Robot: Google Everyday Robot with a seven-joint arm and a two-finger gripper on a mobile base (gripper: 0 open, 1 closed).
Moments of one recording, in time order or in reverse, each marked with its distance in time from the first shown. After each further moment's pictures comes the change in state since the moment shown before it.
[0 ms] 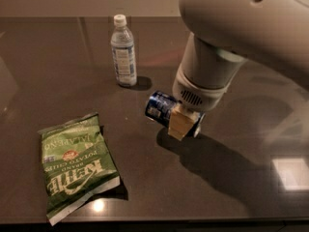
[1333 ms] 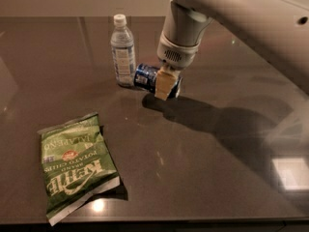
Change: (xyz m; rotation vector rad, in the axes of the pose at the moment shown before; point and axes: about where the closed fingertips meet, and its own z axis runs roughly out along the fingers) arm -0.083 -0.096 0.035 -0.067 -0.034 -0.147
